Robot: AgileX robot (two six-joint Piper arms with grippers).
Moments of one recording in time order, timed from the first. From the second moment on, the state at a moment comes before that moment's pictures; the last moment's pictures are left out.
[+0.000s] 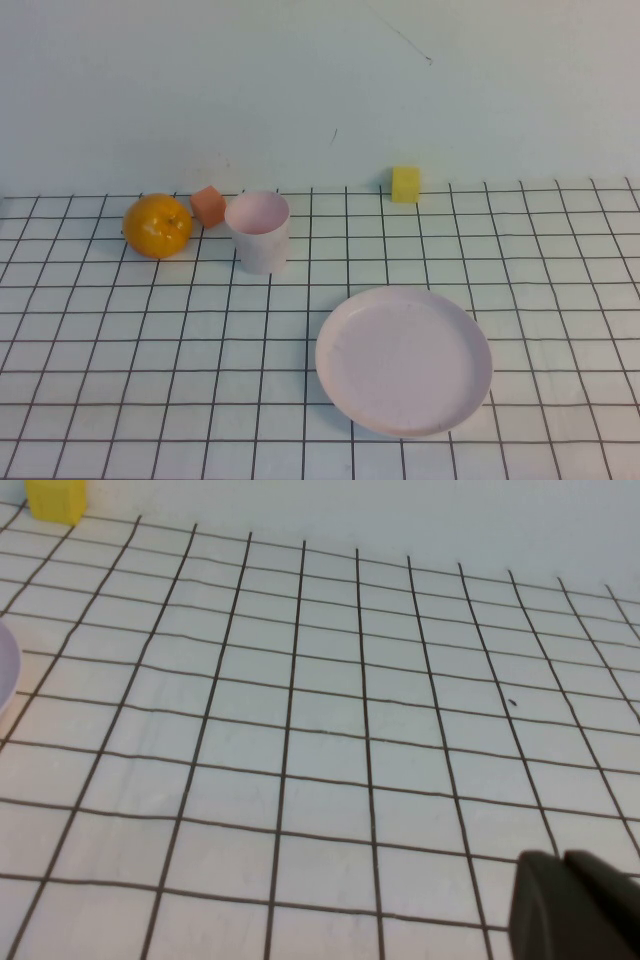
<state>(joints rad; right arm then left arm) -0.07 -0.01 0.03 0.01 0.42 -0.19 0.00 -0.01 0.03 -0.07 -0.27 -0.02</state>
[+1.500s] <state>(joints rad) -0.07 -0.01 0.03 0.01 0.42 -0.19 0.00 1.10 -1.12 -0.61 0.64 0.46</state>
